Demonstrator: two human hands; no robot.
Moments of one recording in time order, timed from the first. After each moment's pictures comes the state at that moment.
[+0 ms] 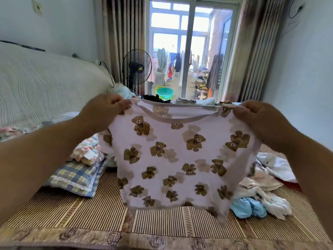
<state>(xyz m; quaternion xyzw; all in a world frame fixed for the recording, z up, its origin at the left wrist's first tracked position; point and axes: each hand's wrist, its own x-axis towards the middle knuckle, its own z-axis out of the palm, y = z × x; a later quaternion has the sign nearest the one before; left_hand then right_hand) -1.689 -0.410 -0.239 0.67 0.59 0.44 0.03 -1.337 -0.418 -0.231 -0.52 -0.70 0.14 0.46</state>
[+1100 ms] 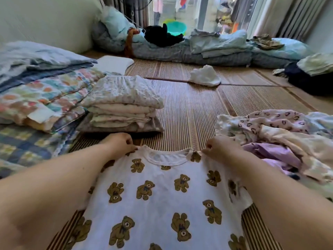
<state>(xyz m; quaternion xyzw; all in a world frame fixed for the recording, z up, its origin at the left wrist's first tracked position) -1.707 -0.159 -0.549 0.63 0.76 0.03 0.18 -1.391 -0.141 -0.530 -0.64 -0.76 0.11 -0.03</state>
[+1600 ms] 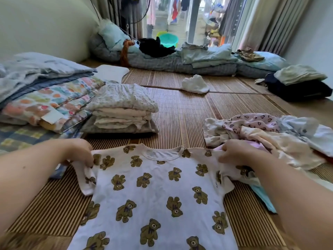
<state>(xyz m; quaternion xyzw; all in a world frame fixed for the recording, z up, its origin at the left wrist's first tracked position) -1.772 -0.233 -0.496 0.54 0.79 -0.12 0.28 -1.345 -0.213 -0.471 -0.69 -0.71 0.14 -0.09</state>
